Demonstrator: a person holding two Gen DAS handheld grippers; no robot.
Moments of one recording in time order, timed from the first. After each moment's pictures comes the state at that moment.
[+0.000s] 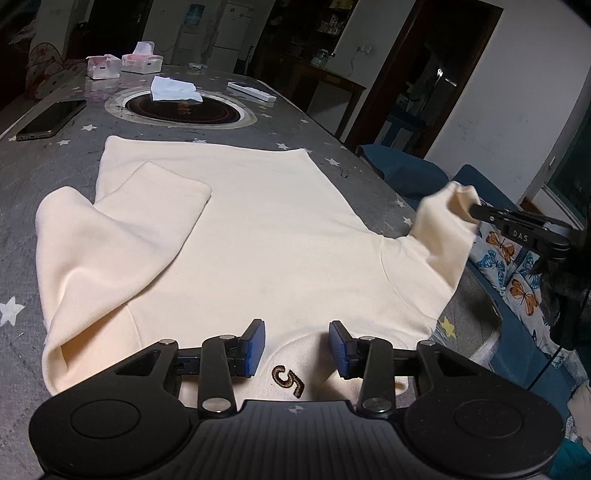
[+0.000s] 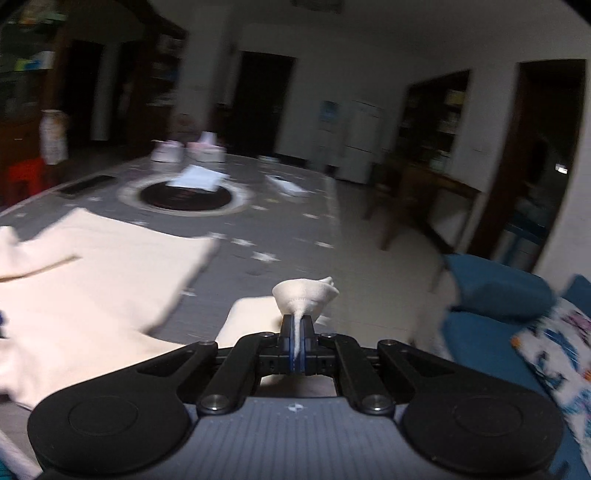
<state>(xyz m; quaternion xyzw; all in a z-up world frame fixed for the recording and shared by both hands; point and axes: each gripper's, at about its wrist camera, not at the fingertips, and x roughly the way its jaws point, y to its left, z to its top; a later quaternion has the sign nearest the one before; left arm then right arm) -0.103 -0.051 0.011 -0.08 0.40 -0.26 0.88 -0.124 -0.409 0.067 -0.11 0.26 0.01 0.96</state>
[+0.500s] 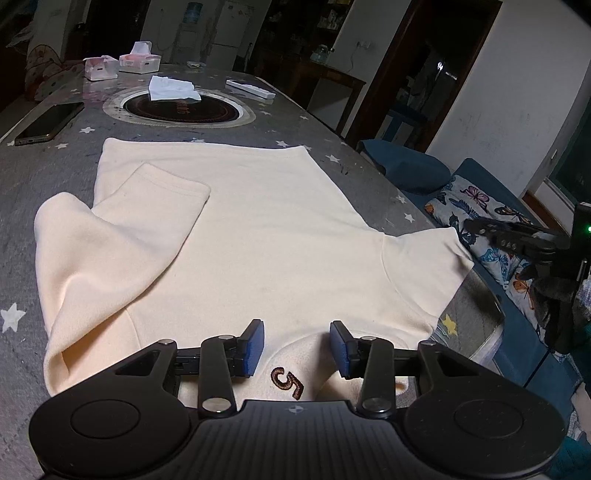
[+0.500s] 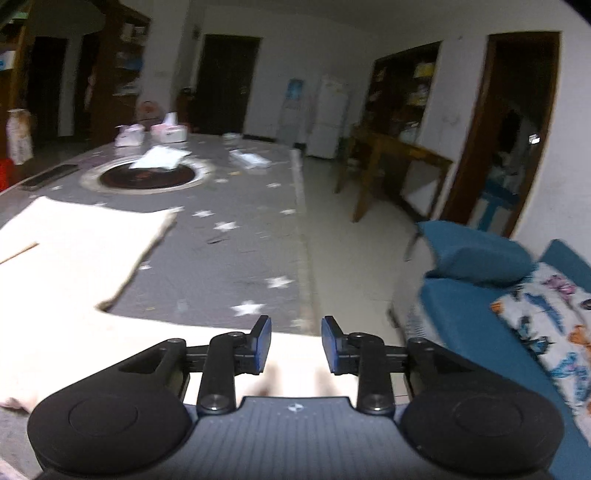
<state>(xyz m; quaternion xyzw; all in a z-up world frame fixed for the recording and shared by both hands) -0.100 -0.053 0.014 -0.06 0.40 -0.26 0.88 -0.114 -0.419 0.042 -0.08 0.29 -0.02 0.95</state>
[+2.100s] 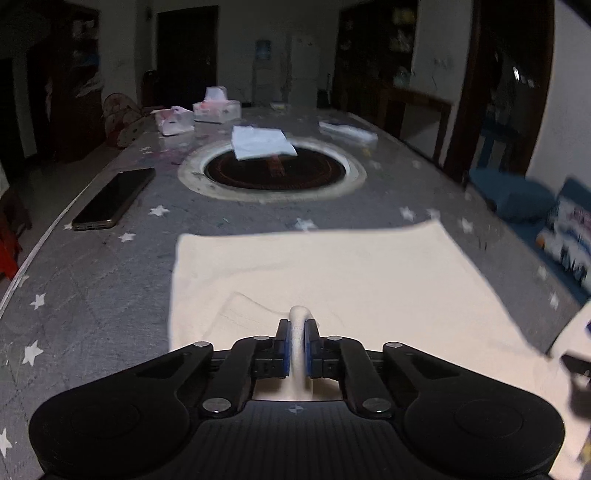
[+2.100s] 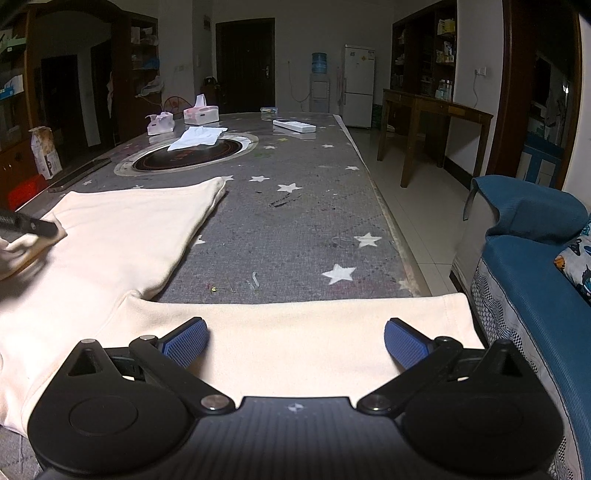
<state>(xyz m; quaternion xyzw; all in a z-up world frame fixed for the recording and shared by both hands) 0.012 -0.054 0.025 -0.01 0.35 -0.09 0.93 -0.085 -0.392 -0.001 -0.01 0.33 0.04 0.94</state>
